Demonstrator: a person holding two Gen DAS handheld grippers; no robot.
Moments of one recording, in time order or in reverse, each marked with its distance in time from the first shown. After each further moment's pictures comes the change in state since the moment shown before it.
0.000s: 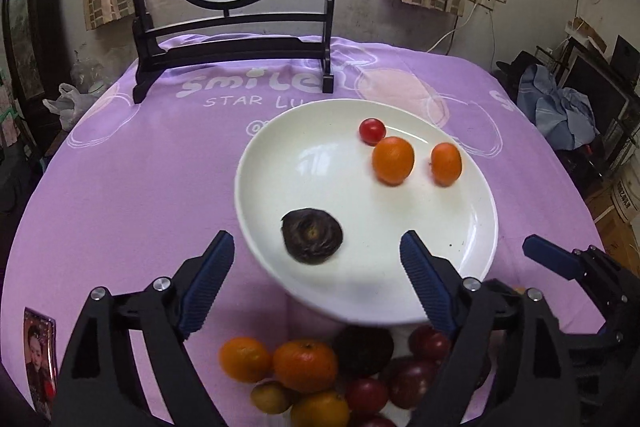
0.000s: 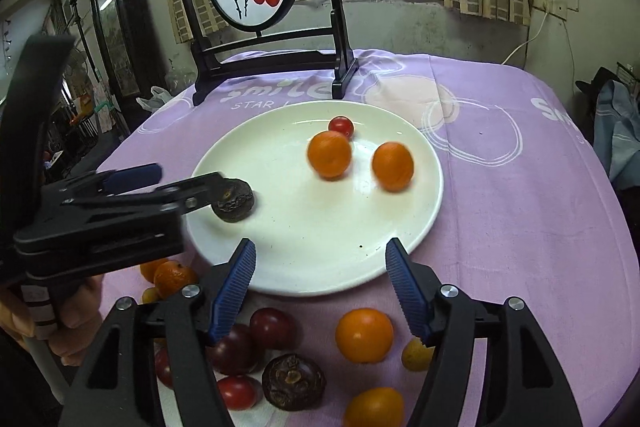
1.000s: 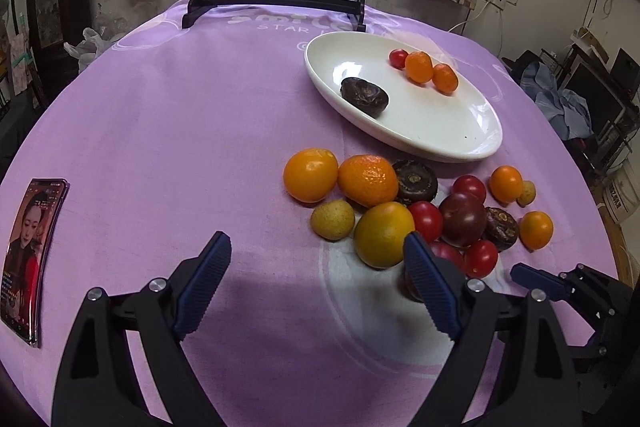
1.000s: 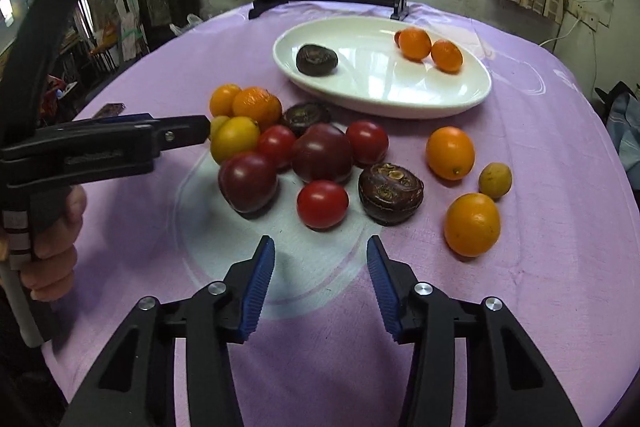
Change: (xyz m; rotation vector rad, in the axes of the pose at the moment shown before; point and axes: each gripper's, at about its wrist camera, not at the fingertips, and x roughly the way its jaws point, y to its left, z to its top) left arm -0.046 0.048 -0.119 -0.086 0.054 -0.028; right arm -0.019 0.061 -0.104 -0.156 0.171 0.013
